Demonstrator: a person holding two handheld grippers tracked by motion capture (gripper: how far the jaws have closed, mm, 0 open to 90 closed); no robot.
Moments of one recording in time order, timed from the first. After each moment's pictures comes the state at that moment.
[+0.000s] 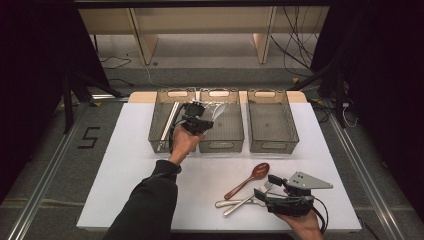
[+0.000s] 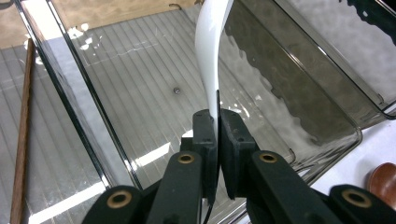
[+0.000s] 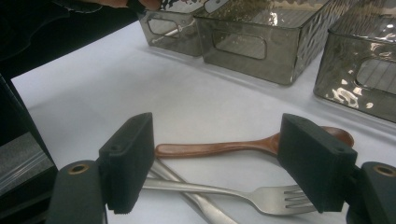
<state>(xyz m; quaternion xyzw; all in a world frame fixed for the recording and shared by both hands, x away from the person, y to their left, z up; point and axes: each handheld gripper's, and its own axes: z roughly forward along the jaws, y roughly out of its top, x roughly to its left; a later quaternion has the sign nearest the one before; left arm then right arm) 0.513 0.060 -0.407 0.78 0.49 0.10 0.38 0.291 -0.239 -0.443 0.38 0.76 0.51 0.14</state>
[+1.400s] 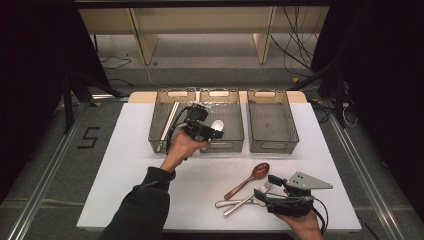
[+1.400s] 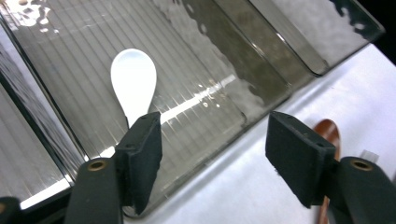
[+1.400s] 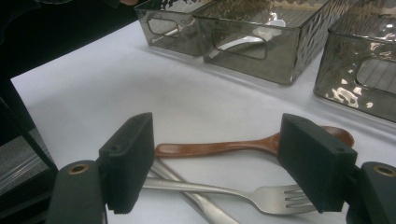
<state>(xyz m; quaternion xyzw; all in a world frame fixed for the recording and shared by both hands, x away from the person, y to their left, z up) 0.485 0.055 -0.391 0.81 0.45 0.04 0.37 0.290 -0.238 -0.443 0.38 0.76 0.51 0.14</state>
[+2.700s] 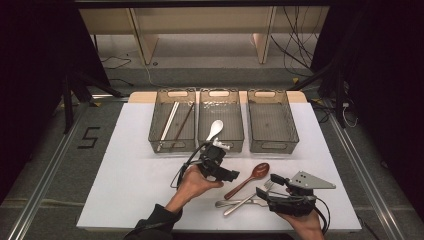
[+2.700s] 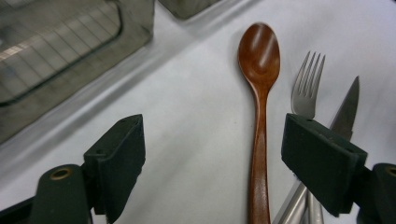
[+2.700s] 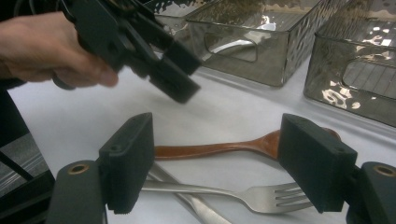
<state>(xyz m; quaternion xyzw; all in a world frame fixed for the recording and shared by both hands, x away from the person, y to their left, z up) 0.401 0.008 -0.447 0.86 0.37 0.02 0.35 0.290 -0.243 -0.441 0.39 0.76 0.51 0.15</state>
